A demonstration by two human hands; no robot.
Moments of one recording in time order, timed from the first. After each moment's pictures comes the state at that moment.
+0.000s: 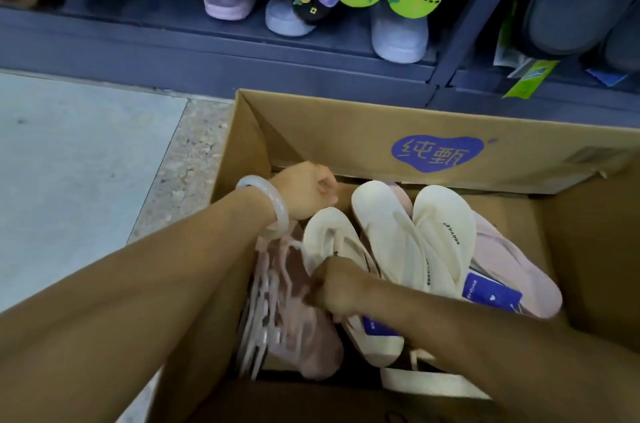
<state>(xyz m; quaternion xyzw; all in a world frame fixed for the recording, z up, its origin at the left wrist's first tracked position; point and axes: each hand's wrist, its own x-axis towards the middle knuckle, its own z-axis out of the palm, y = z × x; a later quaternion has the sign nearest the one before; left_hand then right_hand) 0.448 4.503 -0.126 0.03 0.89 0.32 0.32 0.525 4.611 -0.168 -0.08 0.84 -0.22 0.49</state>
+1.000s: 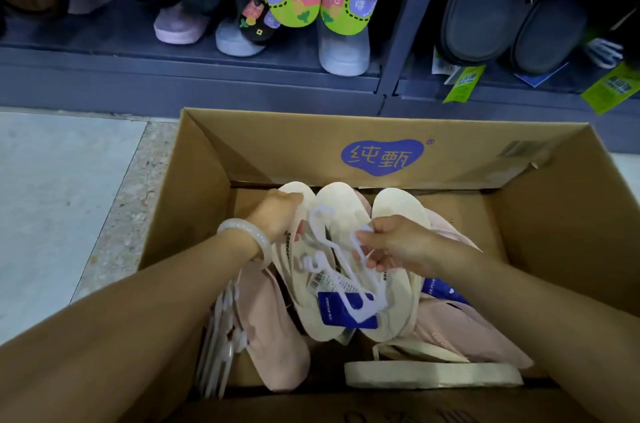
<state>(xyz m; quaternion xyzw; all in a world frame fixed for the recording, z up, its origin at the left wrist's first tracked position) 0.456 4.547 -0.162 -0.20 0.79 0.51 0.28 0.492 4.739 -0.155 0.15 0.71 -0.55 0.40</state>
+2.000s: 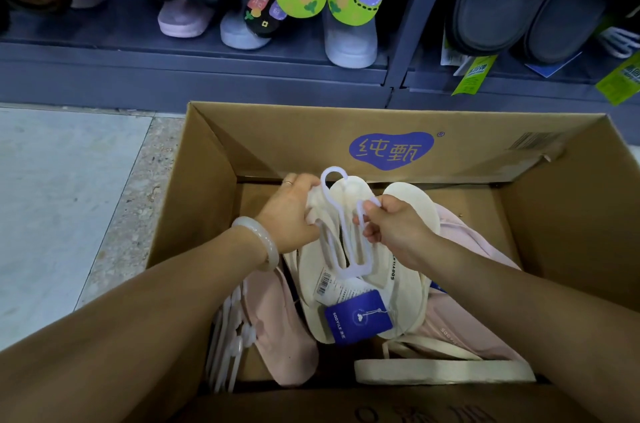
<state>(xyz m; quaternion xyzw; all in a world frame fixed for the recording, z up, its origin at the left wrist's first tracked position) 0.469 4.538 -0.162 0.09 0.92 0.33 0.20 0.485 4.715 -0.177 0.22 0.72 -0.62 0.22</state>
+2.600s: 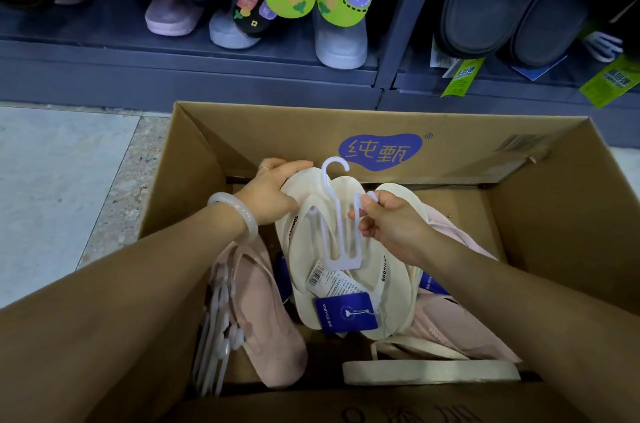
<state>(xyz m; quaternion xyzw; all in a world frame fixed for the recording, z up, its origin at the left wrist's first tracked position) 0.436 4.527 -0.168 0.02 0.86 0.42 0.28 0.482 4.728 -0.173 0.20 0.68 -0.67 0.22</state>
